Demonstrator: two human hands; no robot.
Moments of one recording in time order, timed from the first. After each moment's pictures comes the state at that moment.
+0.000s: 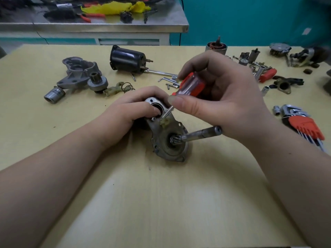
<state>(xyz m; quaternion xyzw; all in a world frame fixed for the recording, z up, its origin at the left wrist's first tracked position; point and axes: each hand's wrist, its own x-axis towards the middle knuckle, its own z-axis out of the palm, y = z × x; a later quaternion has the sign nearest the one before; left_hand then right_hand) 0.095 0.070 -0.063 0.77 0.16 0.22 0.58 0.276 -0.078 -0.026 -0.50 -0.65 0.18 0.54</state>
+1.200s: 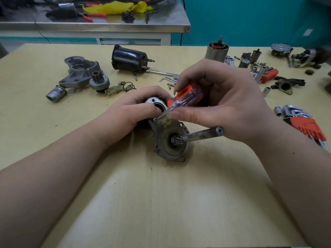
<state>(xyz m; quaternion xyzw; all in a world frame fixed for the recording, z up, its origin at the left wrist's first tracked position) 0.094 0.062 -0.056 0.77 0.19 0.22 0.56 0.277 -0.077 -0.024 -0.45 -0.71 0.20 0.51</state>
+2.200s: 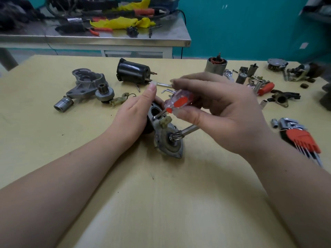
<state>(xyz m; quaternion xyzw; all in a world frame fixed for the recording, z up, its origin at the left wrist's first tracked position) 0.113 0.065 -0.062 0.76 0.34 0.33 0.46 0.277 -0.075 -0.025 -0.52 -0.68 0.06 0.51</state>
